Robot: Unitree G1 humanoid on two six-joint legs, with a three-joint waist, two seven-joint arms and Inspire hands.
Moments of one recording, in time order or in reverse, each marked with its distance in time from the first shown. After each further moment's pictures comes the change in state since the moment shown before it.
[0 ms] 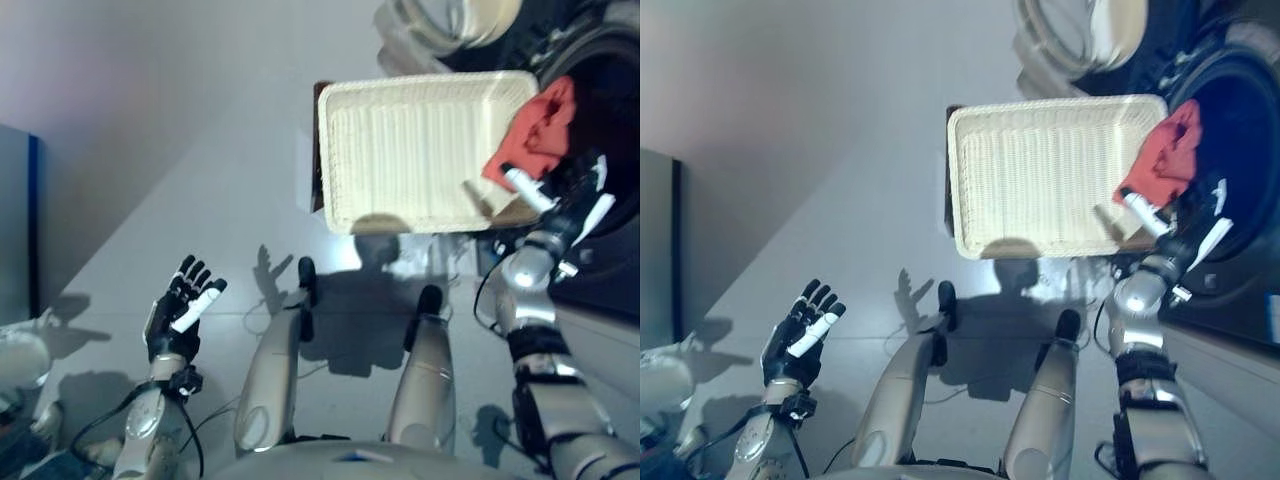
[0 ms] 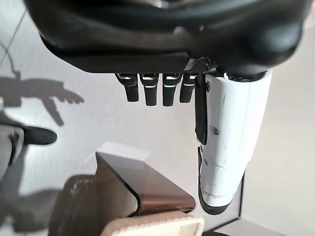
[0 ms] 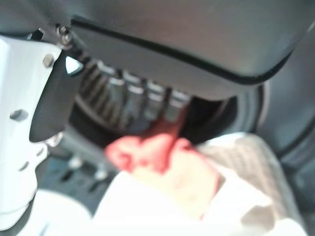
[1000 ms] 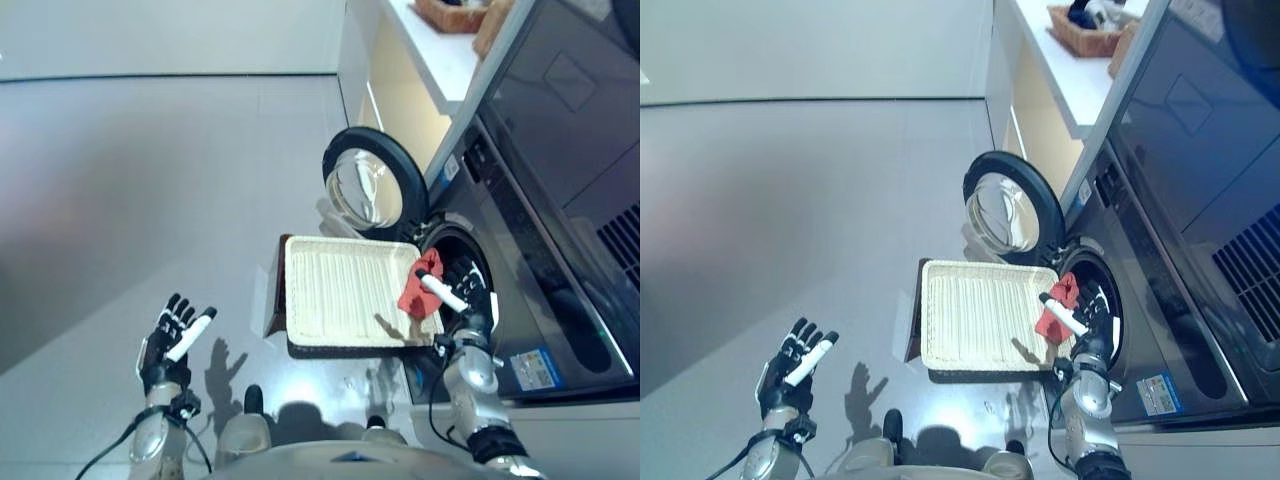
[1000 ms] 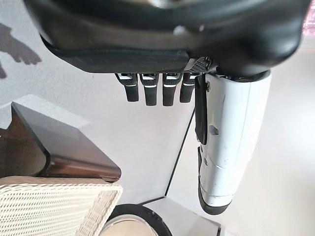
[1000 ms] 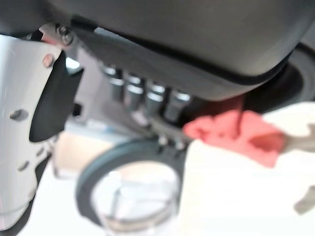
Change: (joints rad) left arm 0.060 -0.133 0.151 0.163 0.141 0.012 -0.013; right arm 0.368 0.222 0.060 -0.014 0.079 0.010 0.315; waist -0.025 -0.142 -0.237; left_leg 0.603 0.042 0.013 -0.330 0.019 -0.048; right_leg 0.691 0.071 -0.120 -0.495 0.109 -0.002
